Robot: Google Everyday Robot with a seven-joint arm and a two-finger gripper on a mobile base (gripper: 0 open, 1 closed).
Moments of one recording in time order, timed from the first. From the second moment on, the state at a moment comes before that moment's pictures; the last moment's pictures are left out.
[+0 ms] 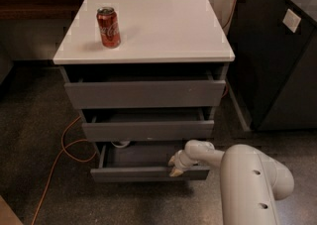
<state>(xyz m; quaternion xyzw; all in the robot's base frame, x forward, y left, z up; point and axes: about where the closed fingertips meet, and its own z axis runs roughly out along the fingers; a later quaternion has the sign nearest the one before) 0.655 -0.094 0.190 -0.72 0.65 0.09 0.22</state>
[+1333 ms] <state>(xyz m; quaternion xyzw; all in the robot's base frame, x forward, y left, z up) 0.654 -0.094 0.190 -0.72 0.65 0.09 0.22</state>
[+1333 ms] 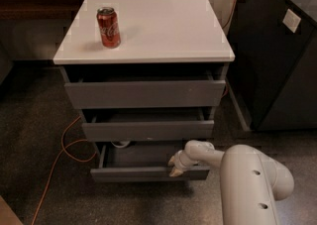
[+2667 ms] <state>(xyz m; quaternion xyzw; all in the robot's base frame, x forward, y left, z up) 0.654 -0.094 0.189 -0.72 0.65 0.09 0.22</state>
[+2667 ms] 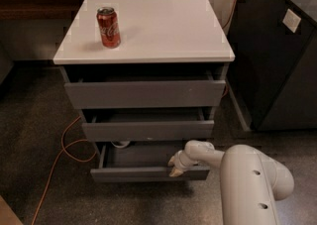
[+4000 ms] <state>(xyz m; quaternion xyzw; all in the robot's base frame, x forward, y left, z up) 0.587 -0.102 0.158 -0.72 0.67 0.10 0.15</state>
